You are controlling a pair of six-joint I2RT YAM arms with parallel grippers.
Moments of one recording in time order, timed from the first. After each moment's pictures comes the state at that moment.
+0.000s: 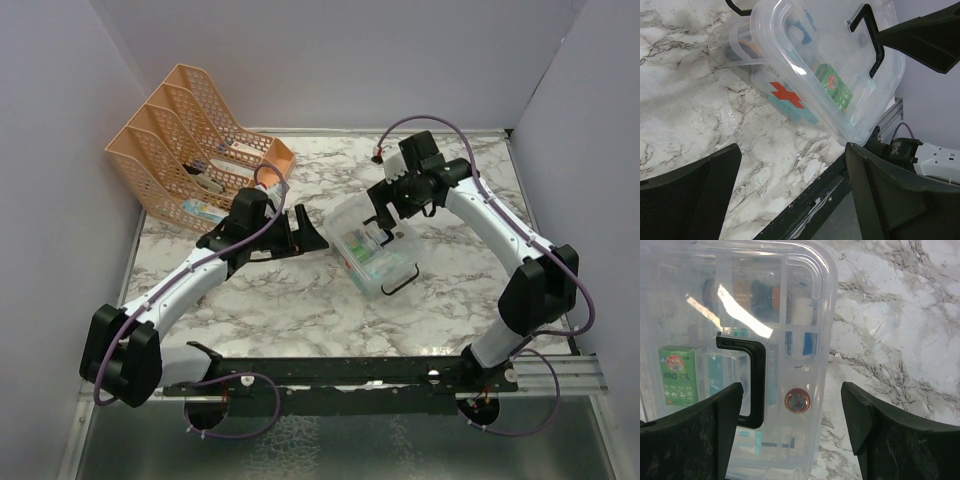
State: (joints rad) left arm -0.46 1.24 0.83 -0.22 0.49 -0.71; right arm 0.42 1.66 1.51 -0.88 -0.16 -0.21
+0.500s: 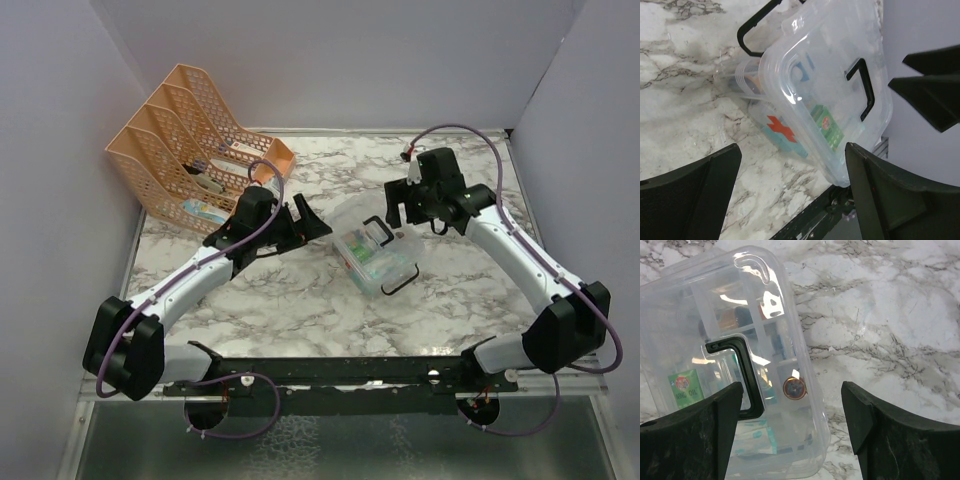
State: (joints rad) left arm -0.50 1.29 0.84 -0.12 0.35 -0.86; right arm 0.42 1.44 1.30 -0.69 0.00 0.08
